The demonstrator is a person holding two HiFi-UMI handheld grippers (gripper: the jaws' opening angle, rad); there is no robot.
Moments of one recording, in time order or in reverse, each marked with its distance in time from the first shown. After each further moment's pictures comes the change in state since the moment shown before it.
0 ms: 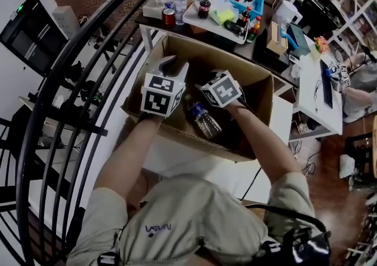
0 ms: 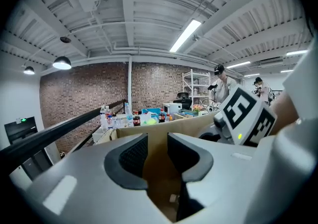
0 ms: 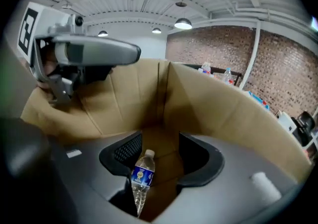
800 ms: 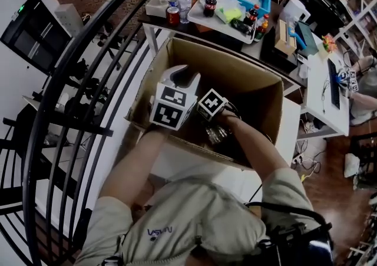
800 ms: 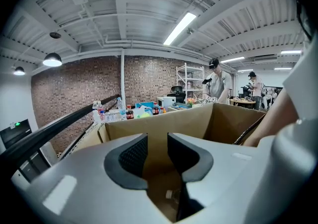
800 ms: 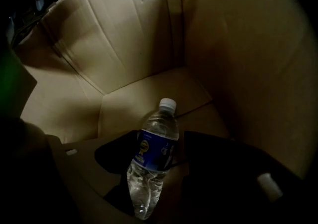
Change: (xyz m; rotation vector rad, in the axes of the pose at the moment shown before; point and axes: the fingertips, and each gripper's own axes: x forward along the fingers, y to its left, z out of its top) left arm 0.007 -0.019 -0.008 0.051 0.081 -0.067; right arm 0.099 0.060 -0.141 0.064 0.474 0.258
